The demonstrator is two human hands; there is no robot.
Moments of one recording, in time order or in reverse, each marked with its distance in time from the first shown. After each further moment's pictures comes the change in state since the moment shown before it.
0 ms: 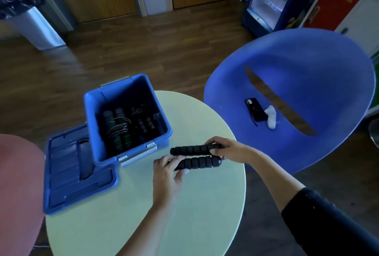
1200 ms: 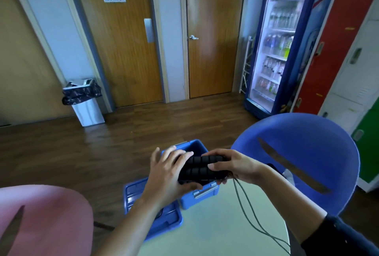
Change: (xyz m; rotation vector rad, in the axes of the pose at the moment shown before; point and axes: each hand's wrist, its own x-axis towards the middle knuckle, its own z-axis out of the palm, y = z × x) left_hand 0.025 0.009 -0.301 0.385 0.292 0.800; right_hand -0.134 -0.265 0.131 0.317 0.060 -0.411
